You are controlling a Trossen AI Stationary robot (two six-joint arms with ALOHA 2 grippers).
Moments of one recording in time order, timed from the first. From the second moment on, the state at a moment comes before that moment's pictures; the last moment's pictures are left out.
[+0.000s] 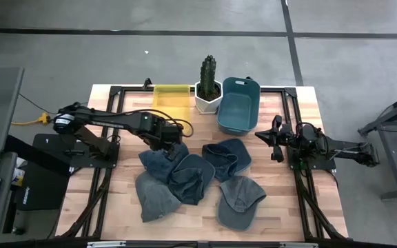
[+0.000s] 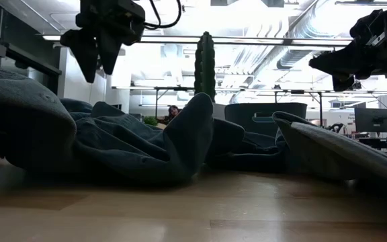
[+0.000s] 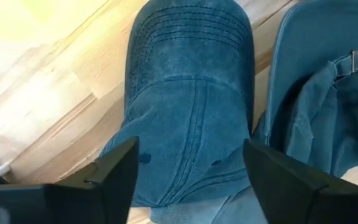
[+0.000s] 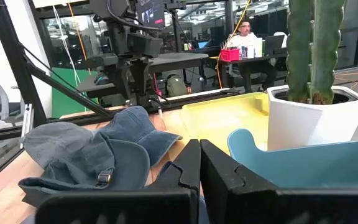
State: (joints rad) left arm -0.04 1.53 1.34 -1.23 -0.03 -0.97; right arm -0.12 0.01 0.01 0.03 0.06 0.13
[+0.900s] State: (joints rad) left arm 0.03 1.75 1.34 -1.36 0.20 -0.76; right arm -0.12 0.01 0.01 0.03 0.06 0.13
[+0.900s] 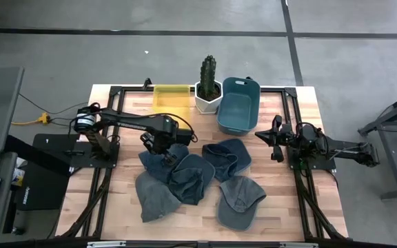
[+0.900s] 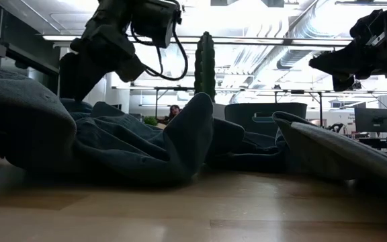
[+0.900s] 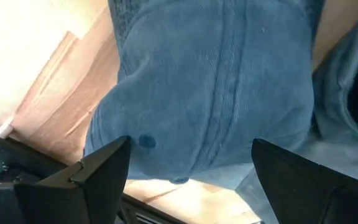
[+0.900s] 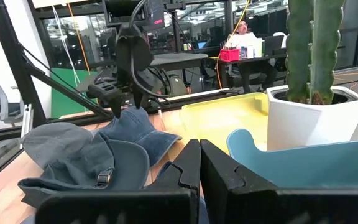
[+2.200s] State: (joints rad) left arm 0.03 1.82 1.34 -1.34 0.23 -0.73; right arm -0.12 0.01 0.01 0.03 0.06 0.13
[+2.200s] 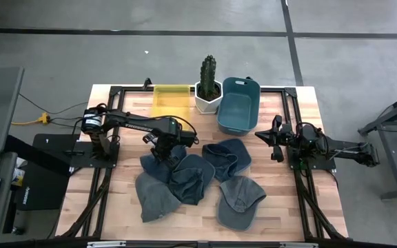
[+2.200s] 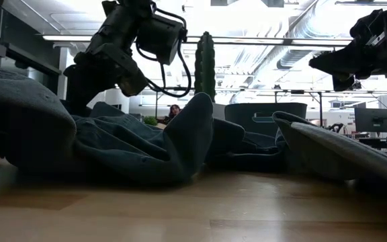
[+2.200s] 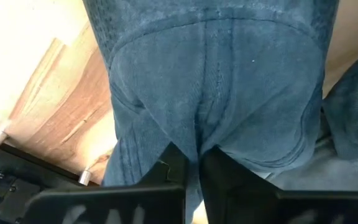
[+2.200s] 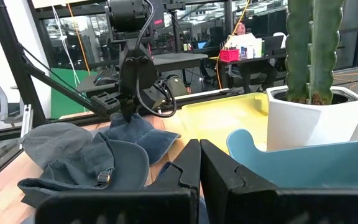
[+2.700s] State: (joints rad) left arm 0.03 1.82 1.38 -1.40 0.23 -0.71; right arm -0.12 0.01 0.01 0.03 0.06 0.13
